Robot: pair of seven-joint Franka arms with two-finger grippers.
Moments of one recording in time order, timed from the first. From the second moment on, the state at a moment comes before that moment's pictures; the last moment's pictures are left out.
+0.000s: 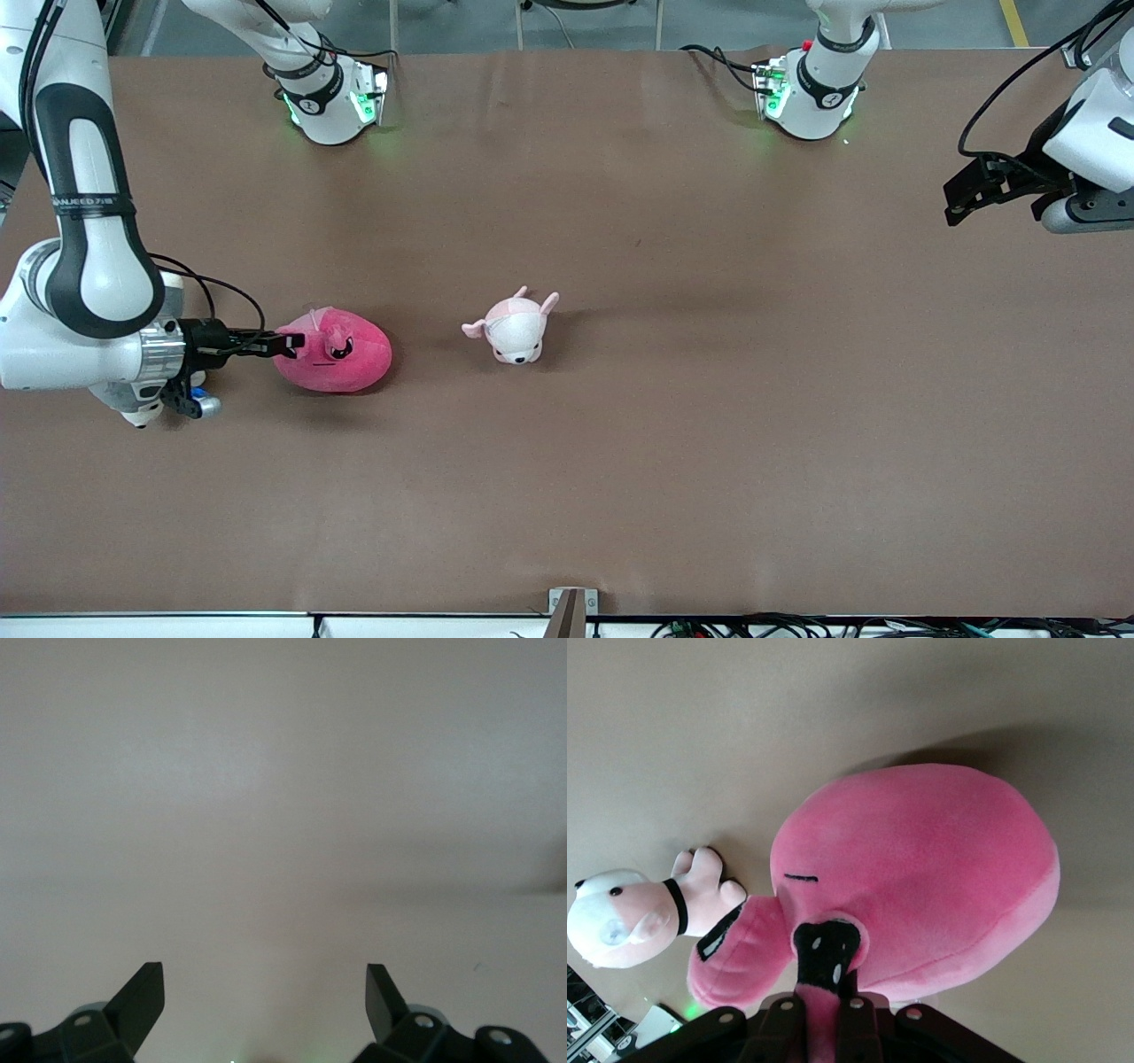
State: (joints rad) left arm 0.03 -0.02 -0.17 -1.53 0.05 1.50 -0.15; right arm -0.07 0.49 -0.02 -1.66 0.55 1.72 -0.05
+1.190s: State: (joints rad) left arm 0.05 0.01 -0.17 -1.53 0.05 1.53 -0.15; right arm -0.09 0.35 -0.01 -1.37 0.15 1.53 0.01
